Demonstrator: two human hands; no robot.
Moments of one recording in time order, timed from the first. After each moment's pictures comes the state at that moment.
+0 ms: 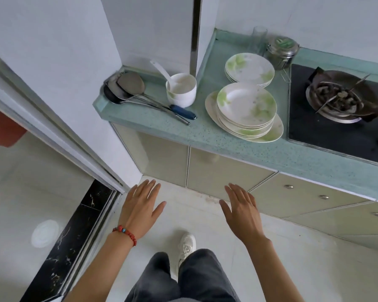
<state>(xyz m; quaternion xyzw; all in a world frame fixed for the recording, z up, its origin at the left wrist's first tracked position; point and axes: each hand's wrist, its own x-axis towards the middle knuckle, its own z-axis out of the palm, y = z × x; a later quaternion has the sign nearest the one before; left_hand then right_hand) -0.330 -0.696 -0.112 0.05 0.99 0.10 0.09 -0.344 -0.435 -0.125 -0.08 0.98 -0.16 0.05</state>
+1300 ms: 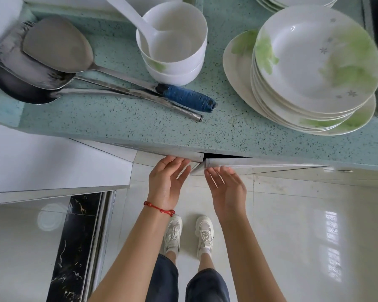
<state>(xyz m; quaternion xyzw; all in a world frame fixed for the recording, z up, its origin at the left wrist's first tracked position) -0.551 -0.689 -0.254 -0.36 0.36 0.85 0.15 -0.517 -0.571 -0.252 0.42 0.28 -0.86 -0.03</state>
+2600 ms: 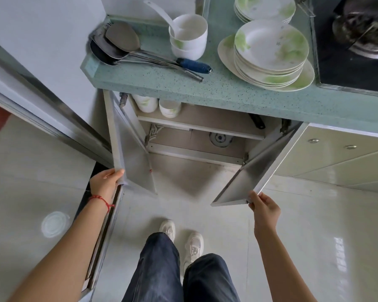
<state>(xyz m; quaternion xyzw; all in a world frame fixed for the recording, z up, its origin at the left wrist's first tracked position) -0.350 -0.854 -0.237 -0.38 0.71 0.60 0.00 -0.274 -0.487 -0.244 0.46 0.63 -0.62 -0.04</state>
